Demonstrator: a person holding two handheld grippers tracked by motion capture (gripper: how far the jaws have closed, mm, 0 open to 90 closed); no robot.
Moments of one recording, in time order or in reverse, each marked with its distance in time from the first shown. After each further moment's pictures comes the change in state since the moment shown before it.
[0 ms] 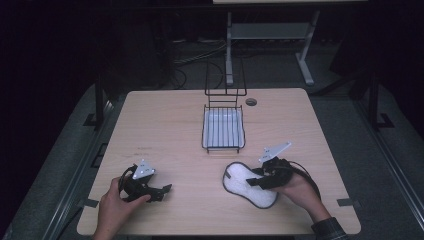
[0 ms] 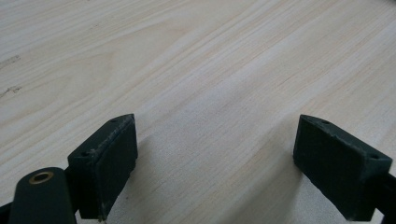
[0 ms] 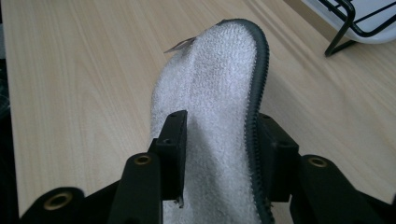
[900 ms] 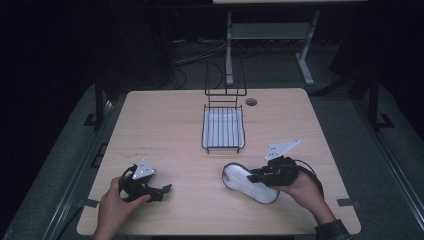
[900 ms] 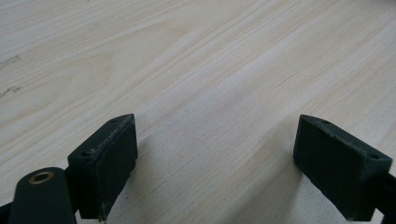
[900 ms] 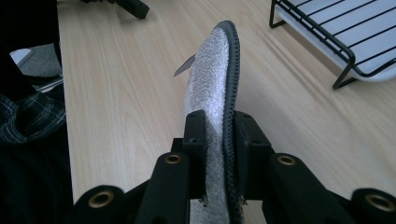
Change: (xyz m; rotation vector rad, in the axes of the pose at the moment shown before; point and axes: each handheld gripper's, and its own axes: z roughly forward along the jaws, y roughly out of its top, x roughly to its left) left arm 0.000 0.000 0.000 -0.001 0.000 0.000; right arm 0.010 0.008 -0.026 -0.087 0.058 -0.021
